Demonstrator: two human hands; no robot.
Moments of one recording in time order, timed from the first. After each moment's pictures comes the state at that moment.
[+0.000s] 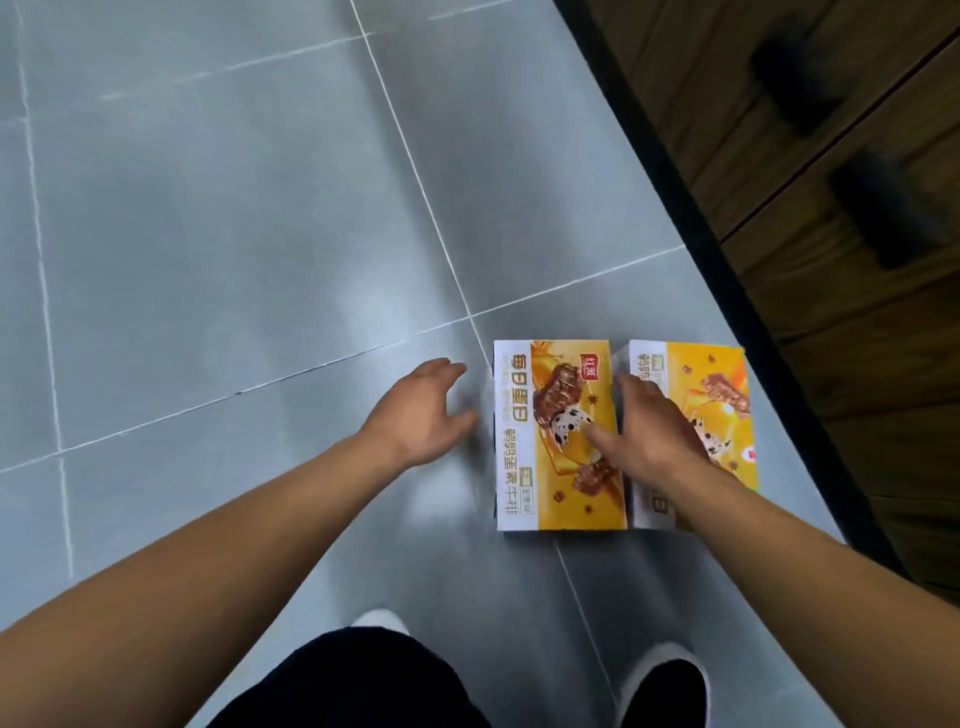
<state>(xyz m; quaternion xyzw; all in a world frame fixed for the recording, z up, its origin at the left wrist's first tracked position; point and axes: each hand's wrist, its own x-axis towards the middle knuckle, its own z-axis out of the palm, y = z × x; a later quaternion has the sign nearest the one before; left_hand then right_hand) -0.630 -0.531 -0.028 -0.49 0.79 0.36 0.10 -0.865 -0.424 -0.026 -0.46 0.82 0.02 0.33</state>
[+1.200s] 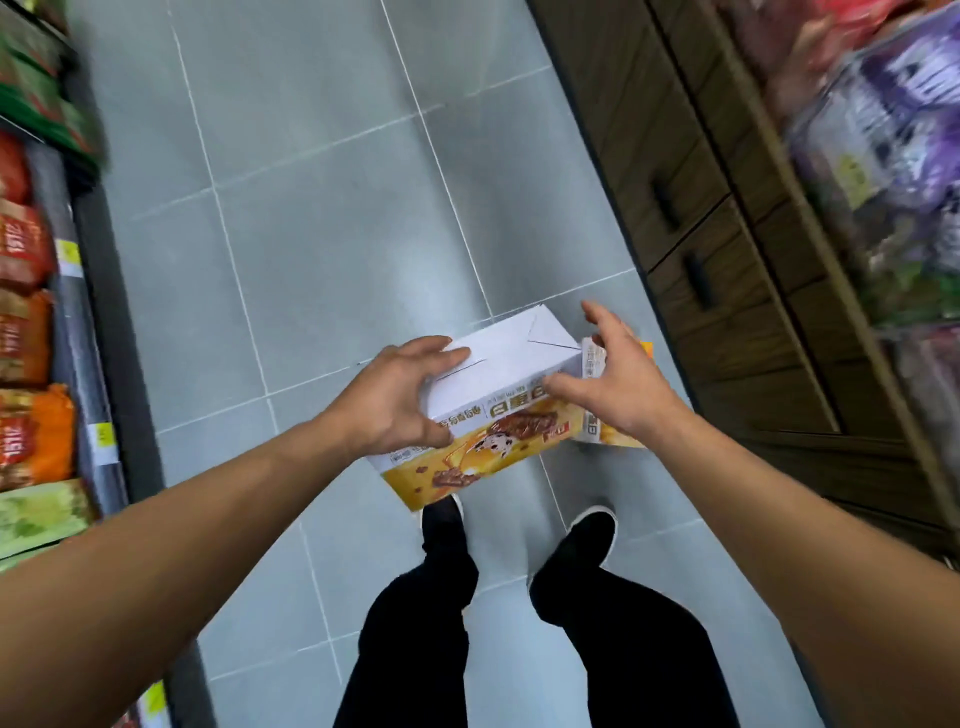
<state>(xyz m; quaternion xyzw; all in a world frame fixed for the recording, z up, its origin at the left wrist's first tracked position) -0.600 -0.496 0.368 -0.47 0.77 0.42 0.12 -0.846 -0.414 0.345 -0.42 0.75 -0.23 0.46</state>
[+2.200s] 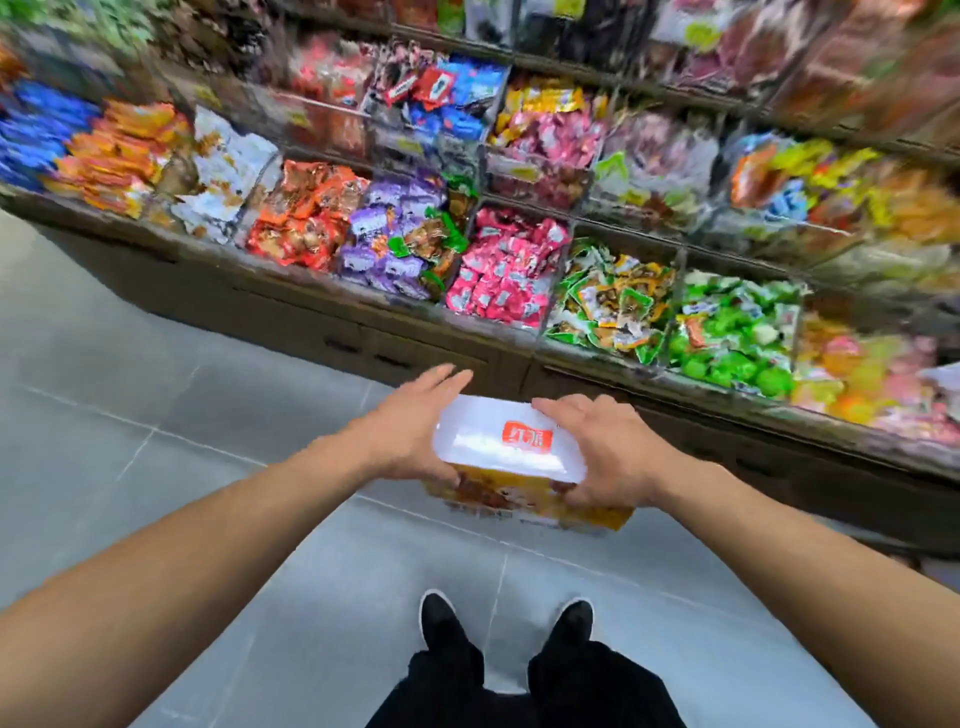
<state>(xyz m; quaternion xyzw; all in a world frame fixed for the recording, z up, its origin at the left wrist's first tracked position) -0.732 -0.357 0.680 0.05 0.95 0.22 0.22 -0.786 -0.098 0.710 -0.37 0.90 0.00 0.23</state>
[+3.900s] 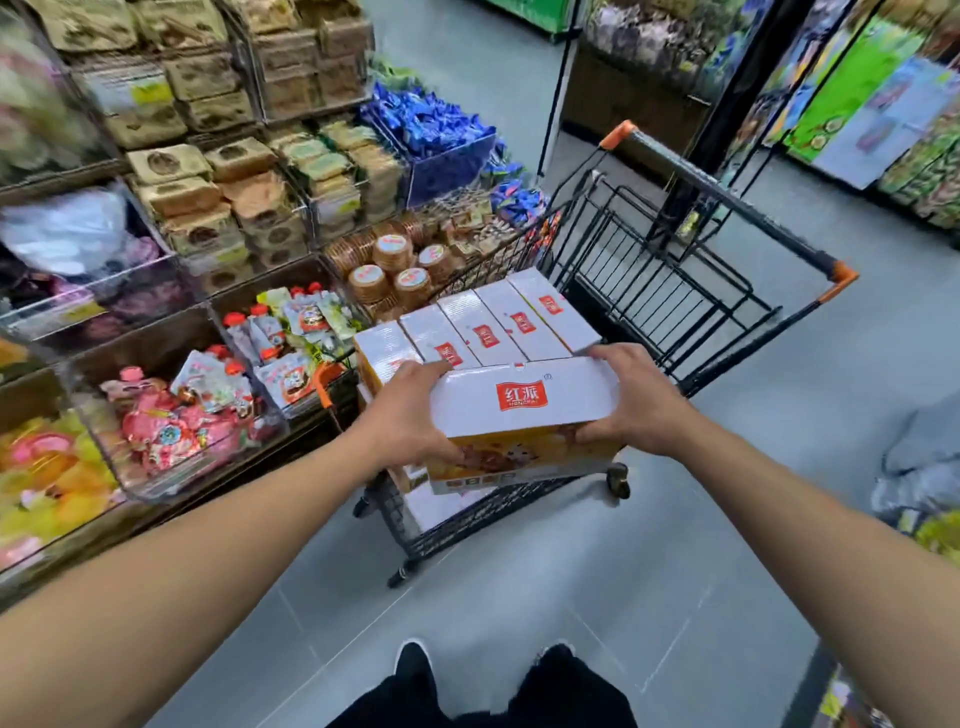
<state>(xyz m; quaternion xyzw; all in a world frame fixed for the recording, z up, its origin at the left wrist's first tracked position) -0.785 0.806 0.725 0.42 0.85 0.22 0.24 -0.596 1.022 0.758 0.30 0.92 -0.26 0.03</state>
